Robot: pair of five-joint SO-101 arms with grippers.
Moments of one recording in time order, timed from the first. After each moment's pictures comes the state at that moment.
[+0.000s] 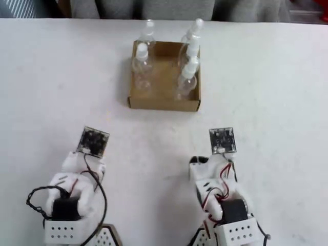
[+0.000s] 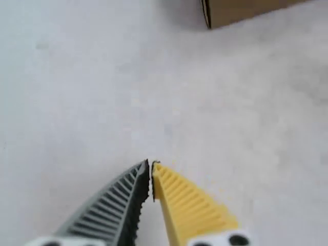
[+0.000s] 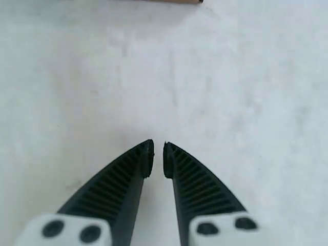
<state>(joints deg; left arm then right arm) -5.8 -103.4 97.1 61.2 -16.2 -14.8 -100.6 96.5 62.0 -4.8</state>
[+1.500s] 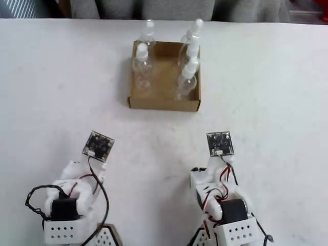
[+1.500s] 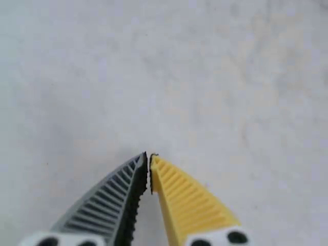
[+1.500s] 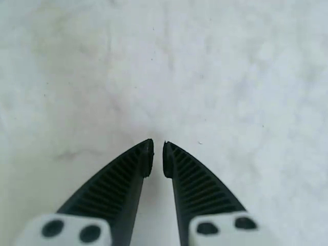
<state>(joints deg) -8.2 -103.4 97.1 72.9 -23.3 -14.9 -100.6 96.5 68.5 -4.8</state>
